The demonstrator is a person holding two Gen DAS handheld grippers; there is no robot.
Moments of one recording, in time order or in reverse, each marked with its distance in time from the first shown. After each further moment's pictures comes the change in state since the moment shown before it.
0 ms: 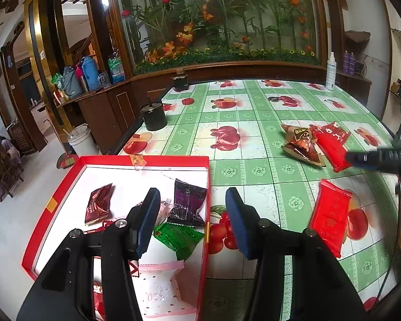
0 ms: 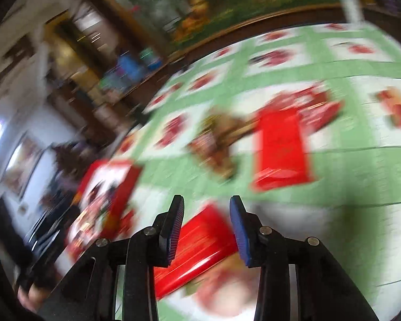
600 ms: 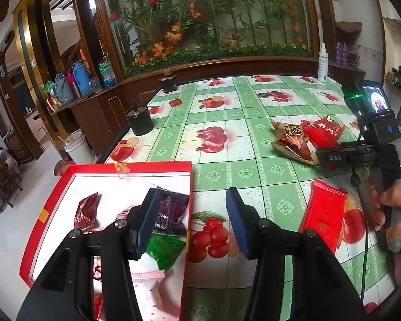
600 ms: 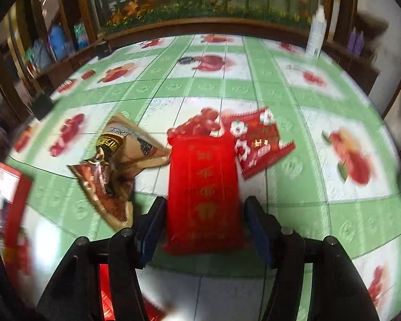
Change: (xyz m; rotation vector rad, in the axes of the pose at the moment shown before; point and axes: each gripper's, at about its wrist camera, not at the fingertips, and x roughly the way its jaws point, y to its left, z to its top) left arm 0.008 -0.026 0.008 0.059 0.006 -0.013; right arm 0.070 0.021 0.023 -0.197 0.045 -0.521
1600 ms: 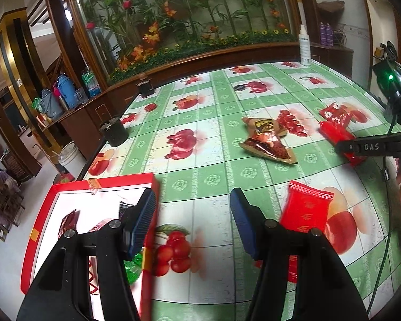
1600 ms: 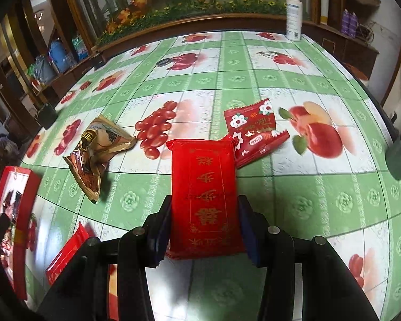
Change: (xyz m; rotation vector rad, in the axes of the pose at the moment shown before) left arm 0.010 -0.055 0.013 0.116 0.023 -0.014; right arm -0.022 -0.079 -0.024 0.142 0.034 0.145
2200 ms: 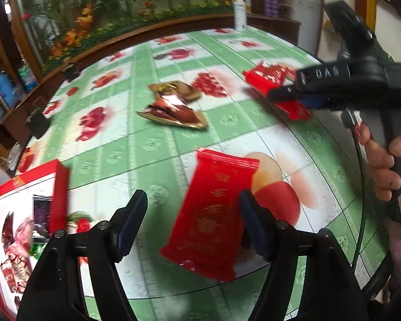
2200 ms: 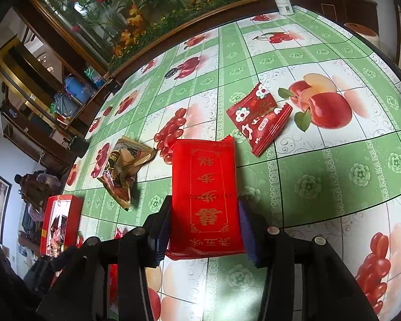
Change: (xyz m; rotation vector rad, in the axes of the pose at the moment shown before) left arm 0.017 -0.067 -0.011 0.128 0.157 -0.322; right arm -0.005 -0.027 0.001 0.176 0.018 0.238
